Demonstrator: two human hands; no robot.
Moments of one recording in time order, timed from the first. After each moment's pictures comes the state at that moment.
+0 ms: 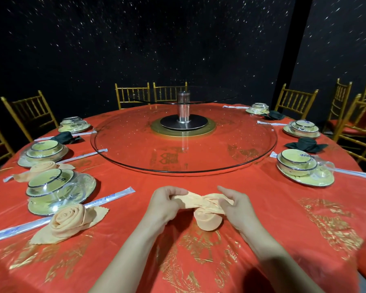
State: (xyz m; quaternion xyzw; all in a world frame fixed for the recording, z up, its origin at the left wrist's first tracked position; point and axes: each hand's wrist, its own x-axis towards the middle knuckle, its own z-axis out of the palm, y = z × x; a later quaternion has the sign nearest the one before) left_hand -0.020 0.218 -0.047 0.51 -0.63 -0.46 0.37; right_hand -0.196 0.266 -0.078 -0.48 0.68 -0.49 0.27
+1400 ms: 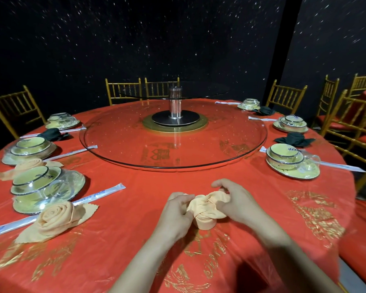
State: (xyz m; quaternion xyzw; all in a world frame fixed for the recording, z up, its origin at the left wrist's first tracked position) left_hand -0.049 0.243 -0.084 0.43 -0.76 -0.36 0.35; right_hand -0.218 0.285 -0.056 -0.59 0.72 -0.32 0.17
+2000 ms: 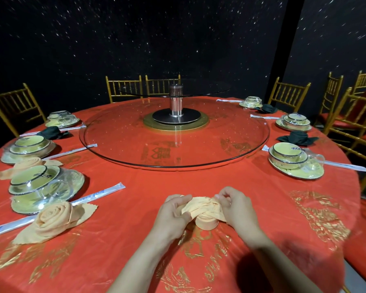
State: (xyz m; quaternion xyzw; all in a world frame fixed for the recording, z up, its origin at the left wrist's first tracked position) left_hand -0.043 0.239 -0.087 0.43 -0.69 -0.45 0.36; right_hand -0.214 0.272 -0.095 -0.51 0.78 -0.35 0.10
